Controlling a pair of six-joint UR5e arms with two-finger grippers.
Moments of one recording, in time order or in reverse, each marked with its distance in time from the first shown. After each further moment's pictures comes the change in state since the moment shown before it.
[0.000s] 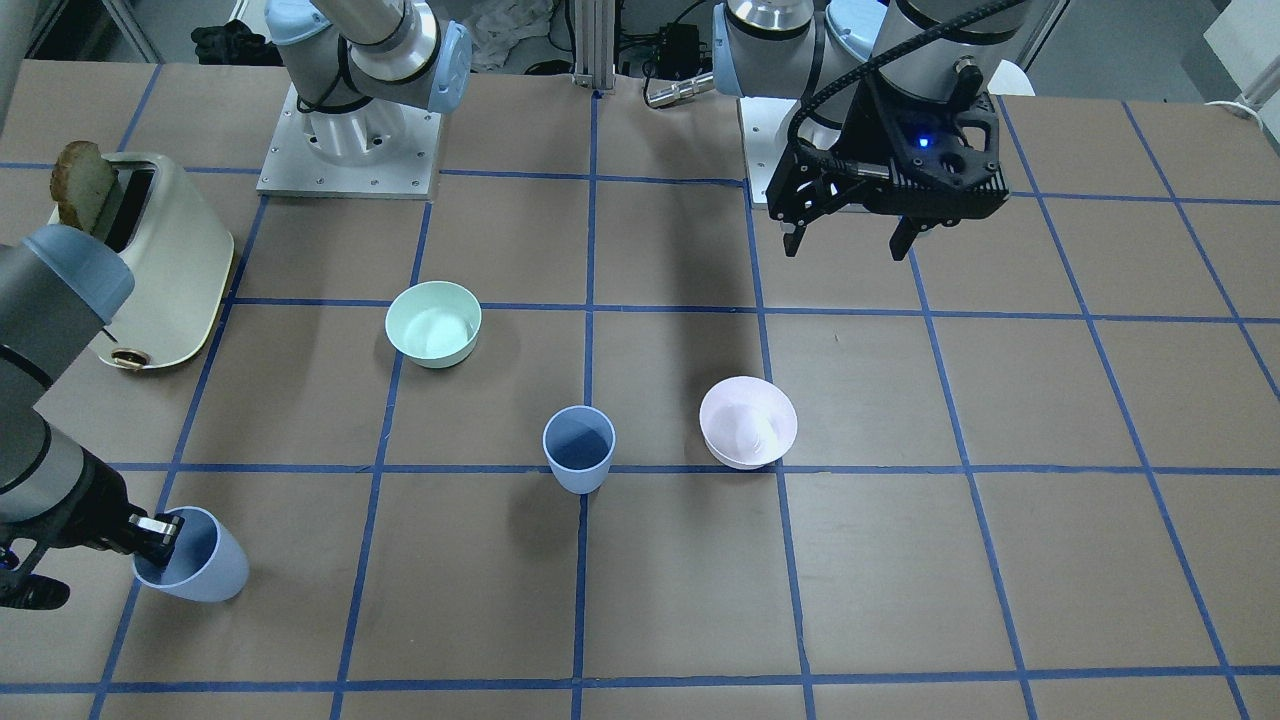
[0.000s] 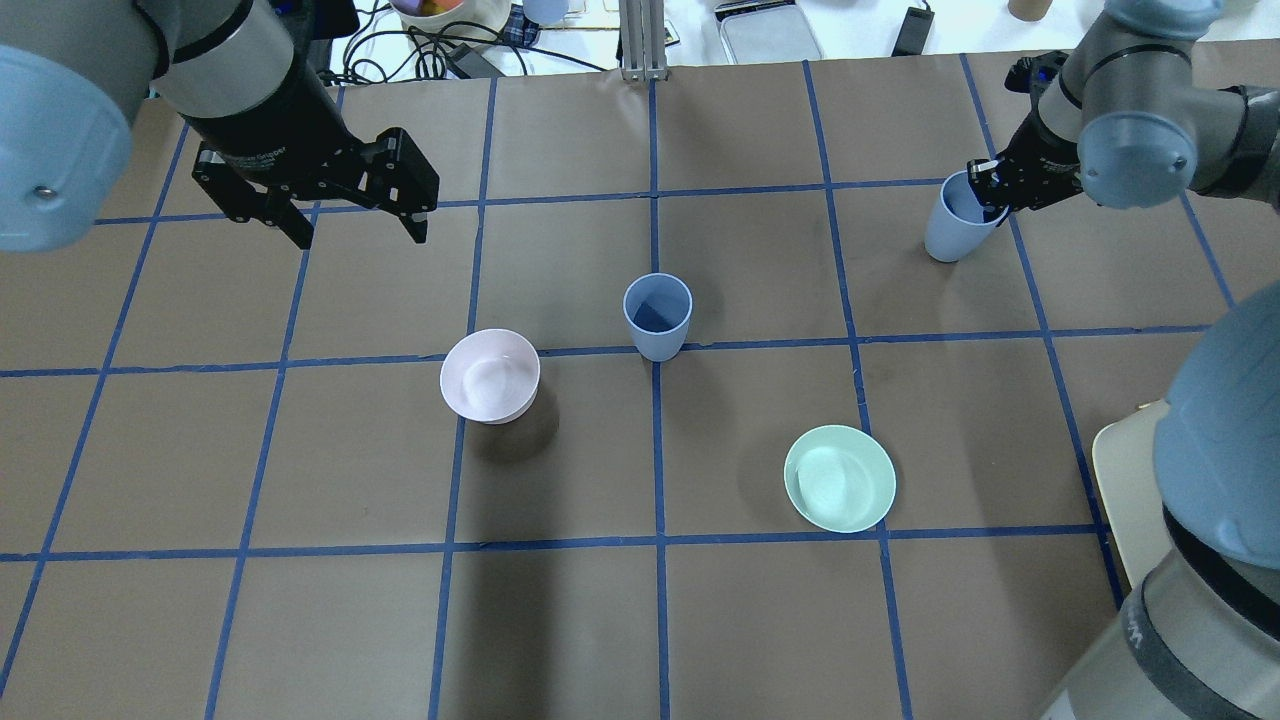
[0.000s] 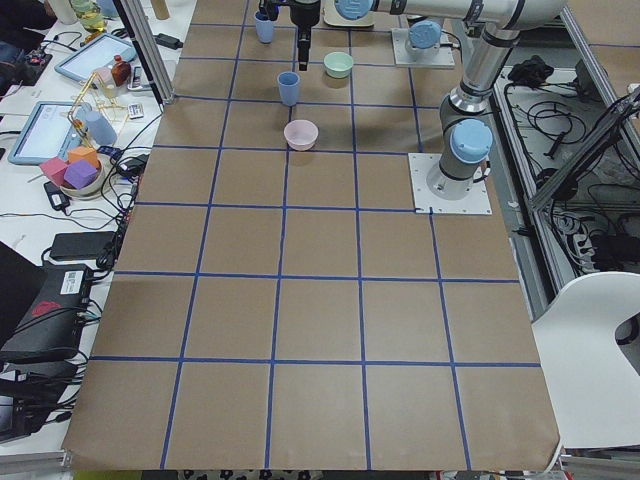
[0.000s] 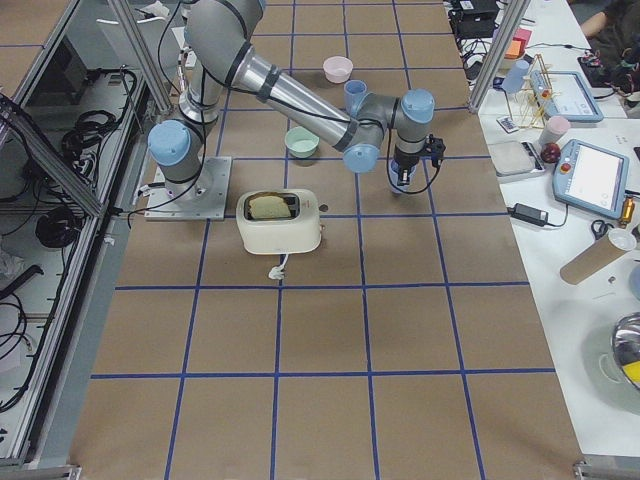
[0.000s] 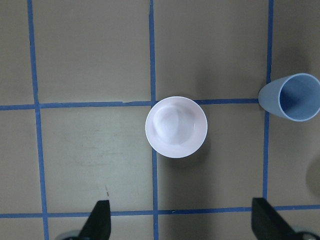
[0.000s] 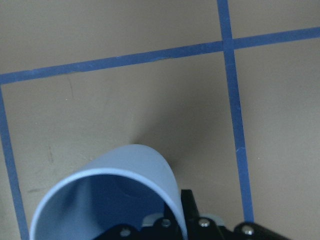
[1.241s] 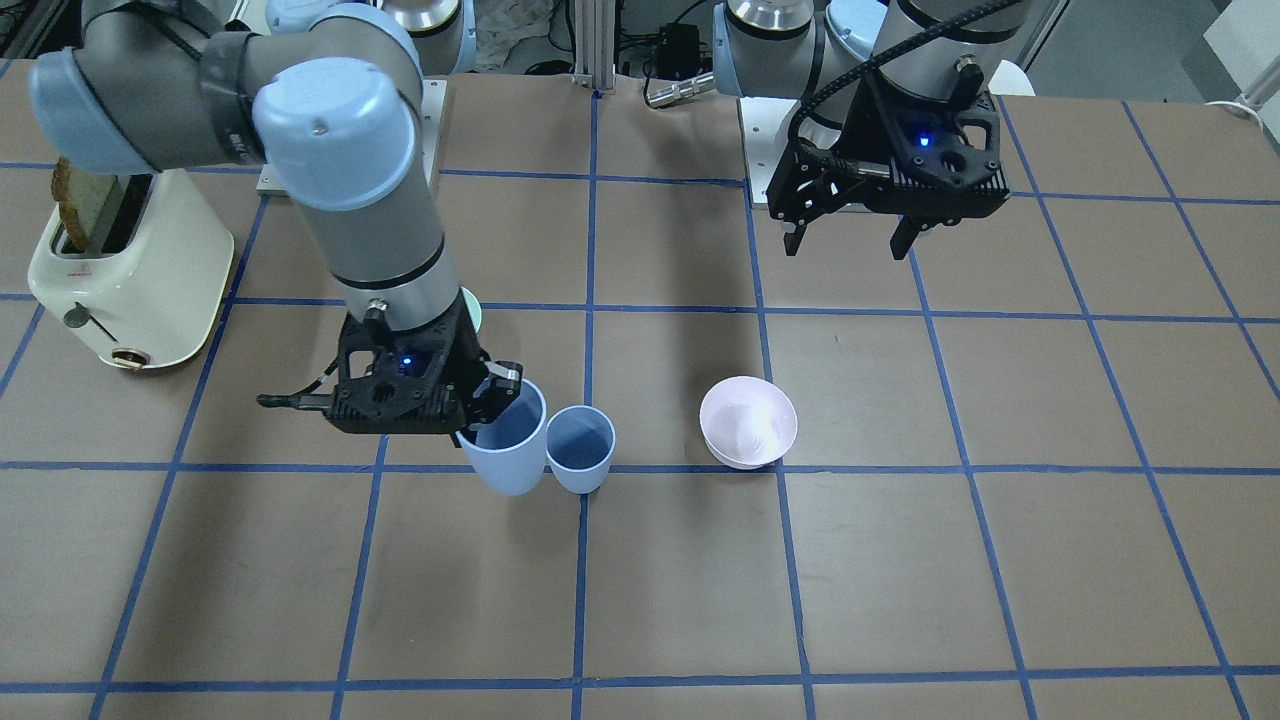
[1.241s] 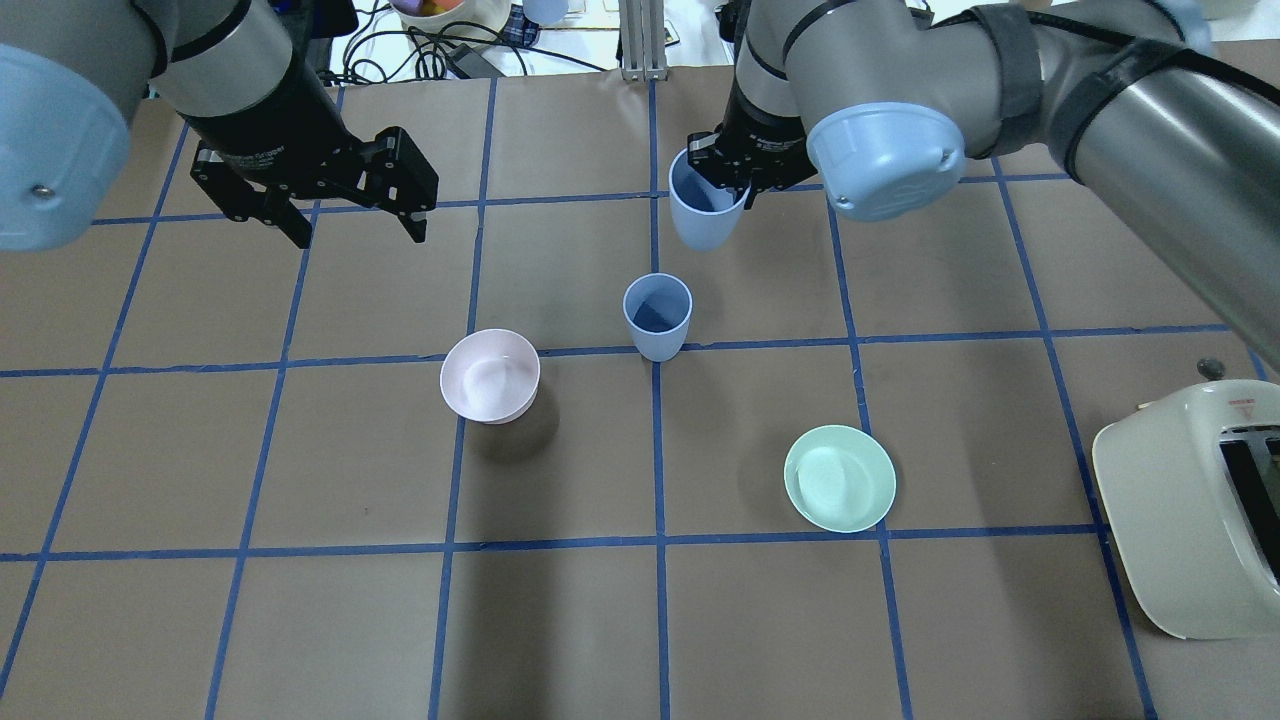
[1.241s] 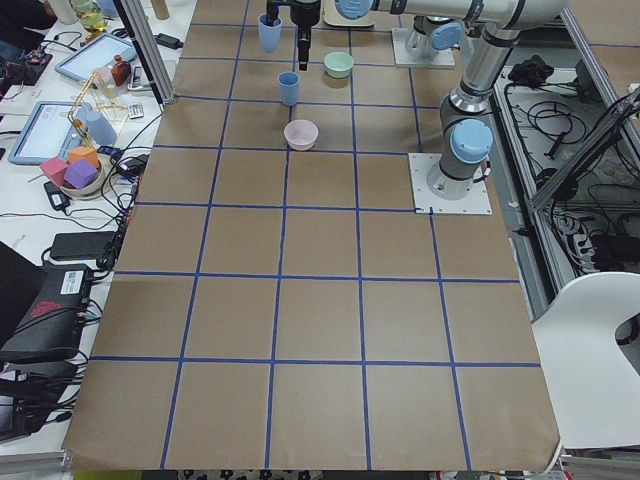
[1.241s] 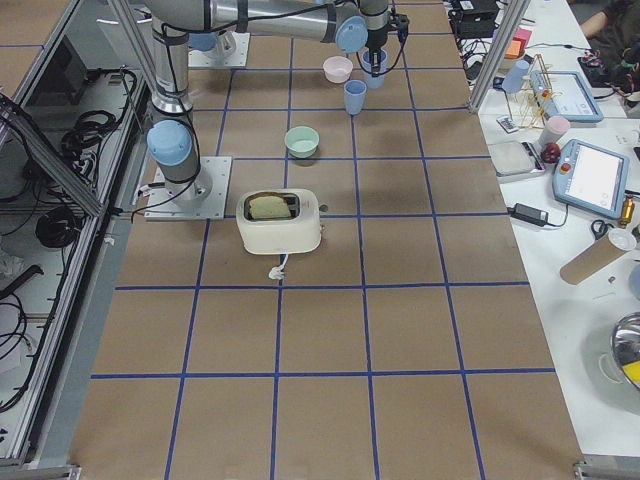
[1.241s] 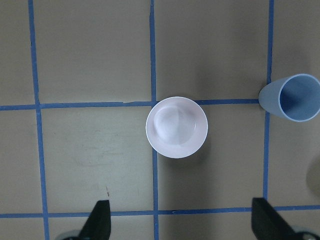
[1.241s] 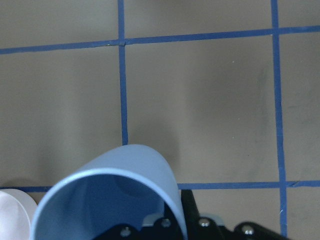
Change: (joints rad) left arm 0.000 0.000 0.001 0.000 0.001 0.000; right arm 0.514 -0.179 -0.052 0.150 -0.005 0.431
